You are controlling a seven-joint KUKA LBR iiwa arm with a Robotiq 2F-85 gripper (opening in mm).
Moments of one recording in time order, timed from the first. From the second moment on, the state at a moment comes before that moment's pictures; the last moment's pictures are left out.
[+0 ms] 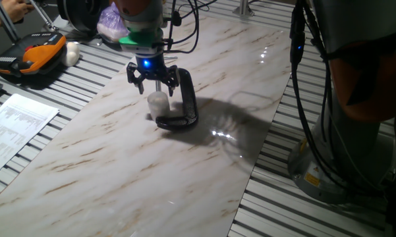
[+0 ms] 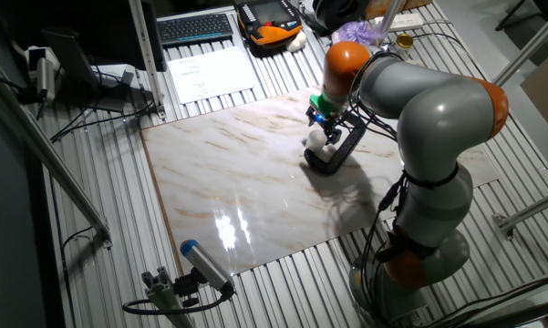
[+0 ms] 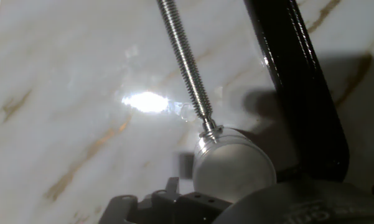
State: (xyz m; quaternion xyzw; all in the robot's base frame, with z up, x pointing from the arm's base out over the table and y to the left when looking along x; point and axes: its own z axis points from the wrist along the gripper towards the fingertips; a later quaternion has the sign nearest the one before) arm 0.525 0.027 0.110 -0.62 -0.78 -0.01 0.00
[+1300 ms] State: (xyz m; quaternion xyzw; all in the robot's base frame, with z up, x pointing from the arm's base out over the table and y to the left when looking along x) arm 0.526 0.027 0.108 -0.70 -0.71 -0.02 0.00
